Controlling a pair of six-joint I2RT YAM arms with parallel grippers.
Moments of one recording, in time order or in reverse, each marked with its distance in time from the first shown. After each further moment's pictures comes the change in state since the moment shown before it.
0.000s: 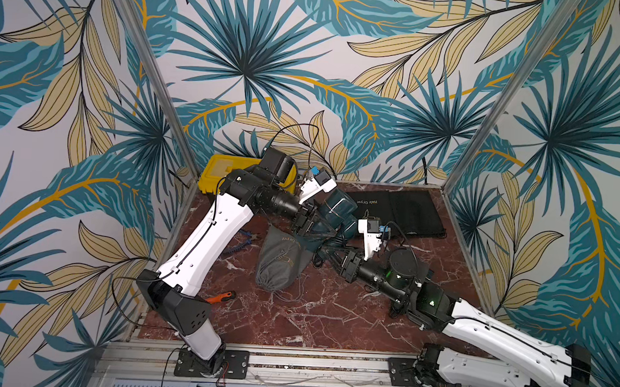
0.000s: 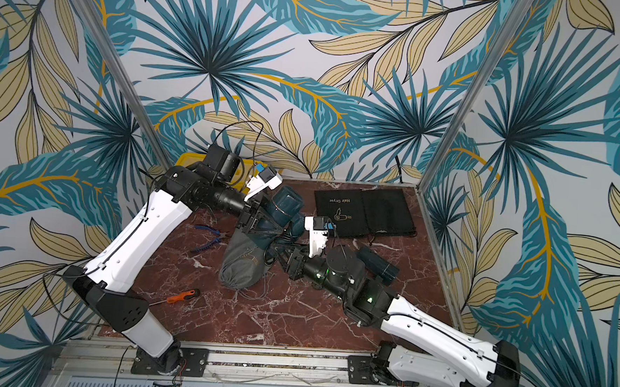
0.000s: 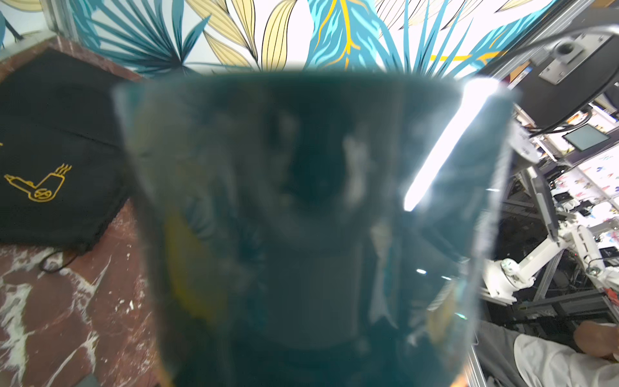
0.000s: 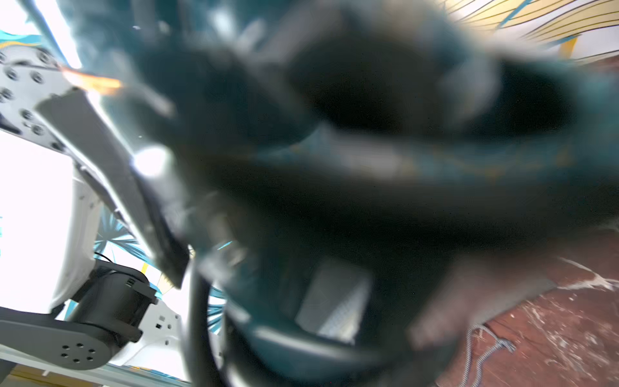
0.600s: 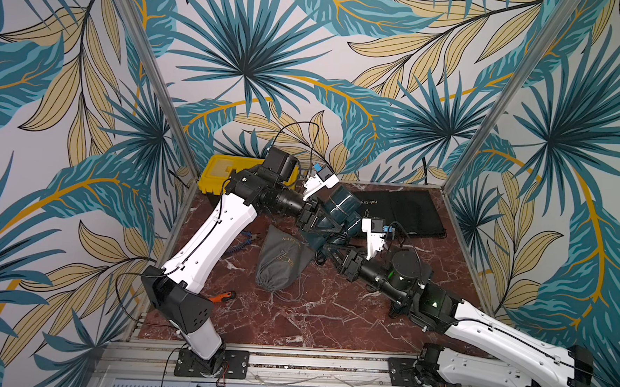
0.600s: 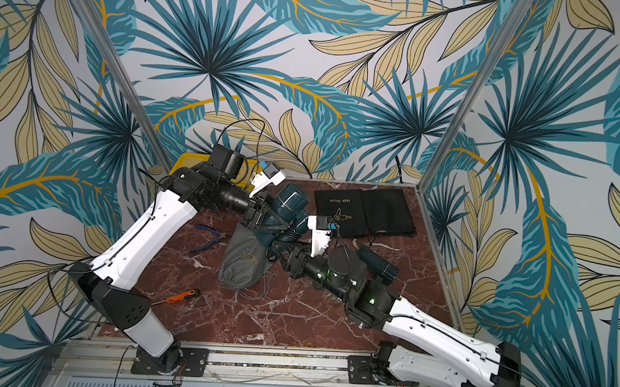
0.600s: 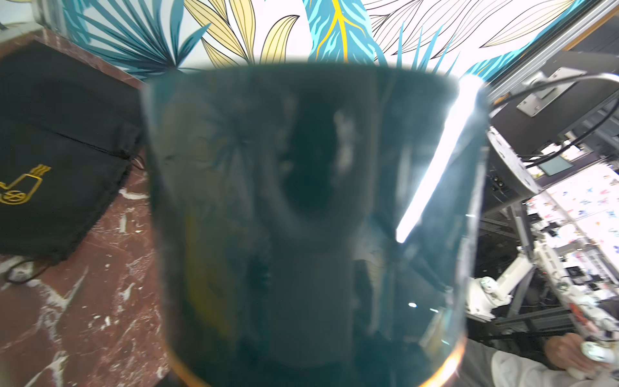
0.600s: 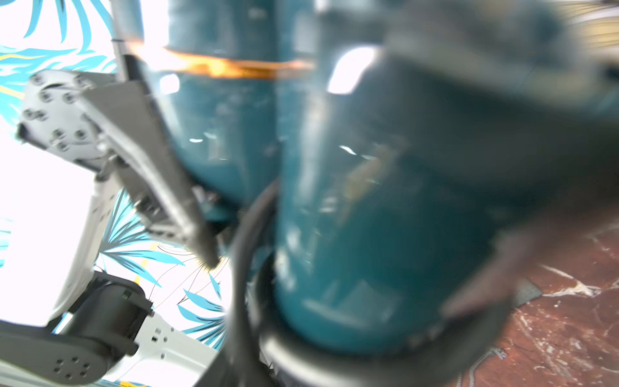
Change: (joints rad) left arm 0.027 0.031 0.004 0.080 0.055 -0.127; right arm 0.013 -0.037 0.015 -0.049 0.074 -0.033
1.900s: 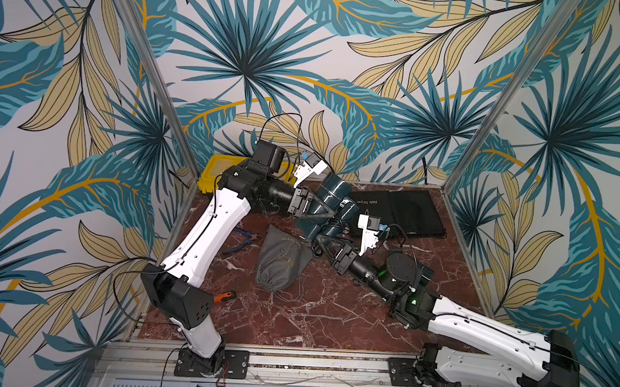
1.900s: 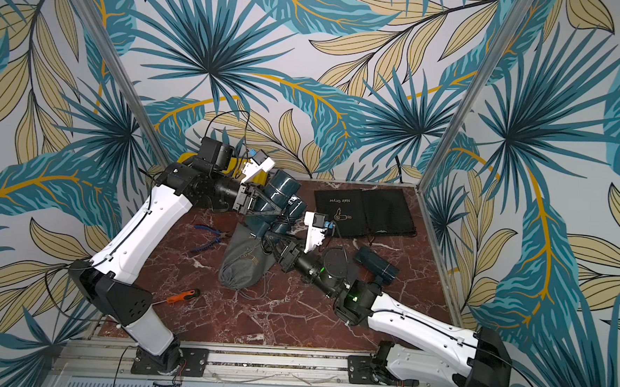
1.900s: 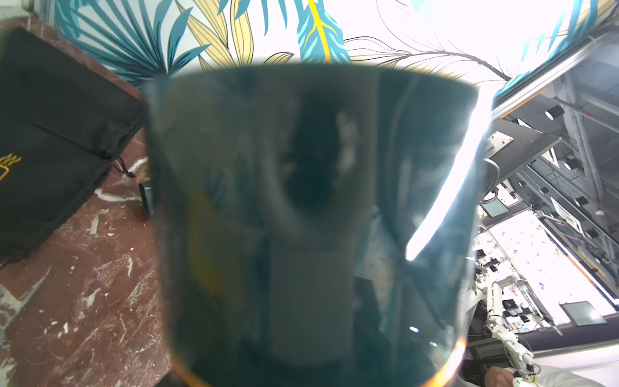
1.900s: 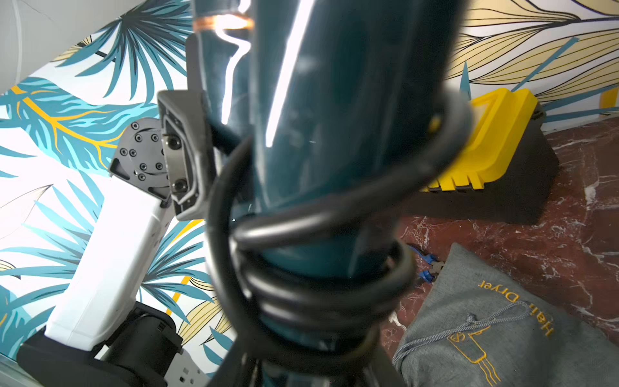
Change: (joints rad) left arm 0.072 0.002 -0.003 0.087 0.143 -0.151; right arm 0.003 0.126 -0.075 0.386 0.016 0.054
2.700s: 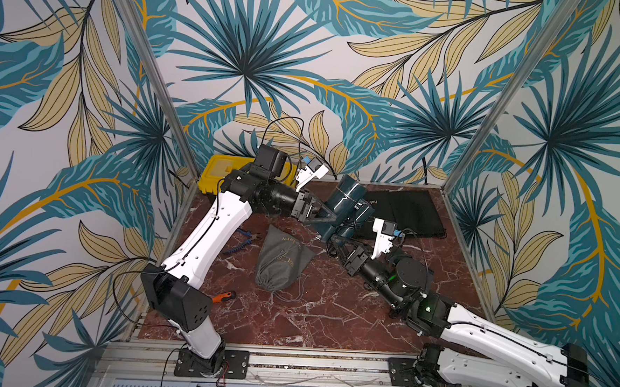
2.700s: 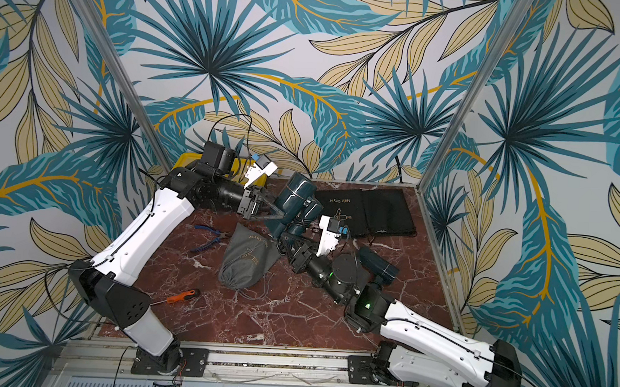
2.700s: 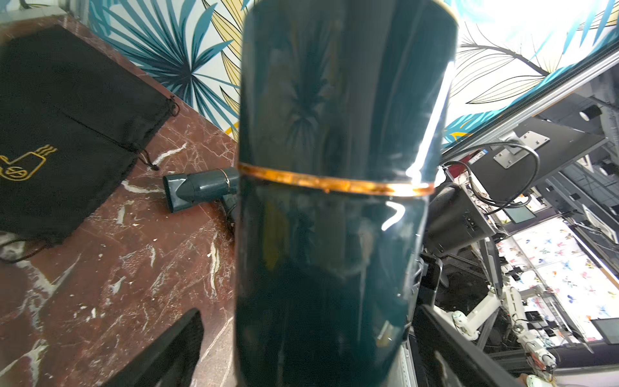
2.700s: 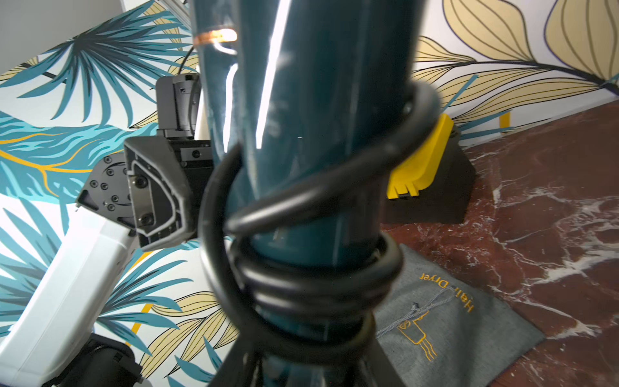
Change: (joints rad) left arm 0.003 -0.010 -0.044 0.038 -0.097 -0.007; right arm 0.002 -0.127 -0.032 -0.175 0.178 -0.015
